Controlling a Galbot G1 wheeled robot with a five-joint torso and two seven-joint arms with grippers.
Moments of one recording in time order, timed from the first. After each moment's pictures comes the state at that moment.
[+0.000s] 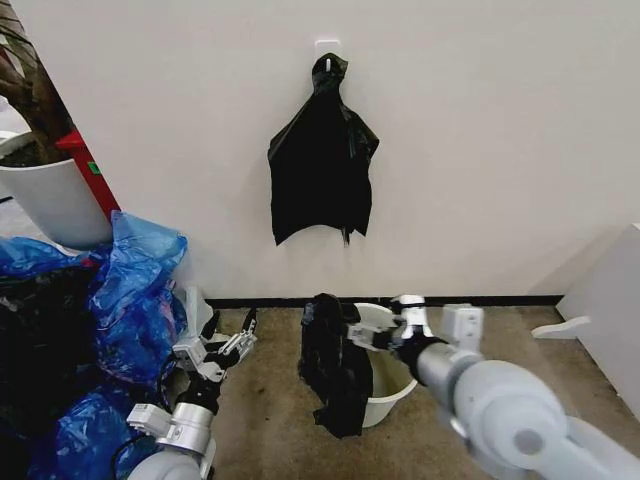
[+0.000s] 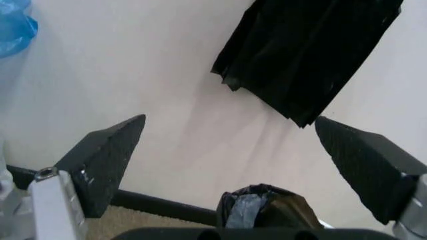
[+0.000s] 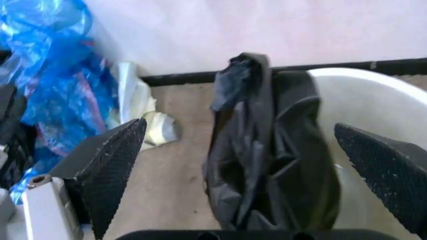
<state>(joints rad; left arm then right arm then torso) 1.65 -1.29 -0.48 -2.12 -0.67 -0.16 0.07 -0.93 0.88 -0.11 2.39 1.46 -0.54 0.97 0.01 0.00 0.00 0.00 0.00</state>
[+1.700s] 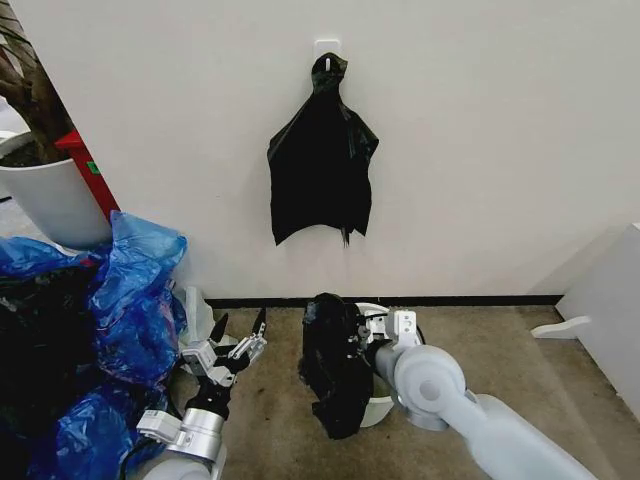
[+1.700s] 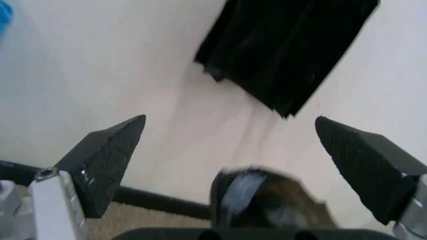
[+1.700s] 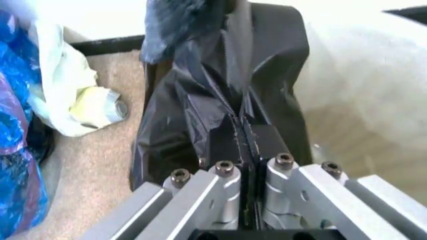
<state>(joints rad) 1.67 -1.32 -0.43 -2.12 -0.62 -0.15 0.09 -0.89 0.94 -0.17 2.15 1.41 -0.58 0.95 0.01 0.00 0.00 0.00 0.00</state>
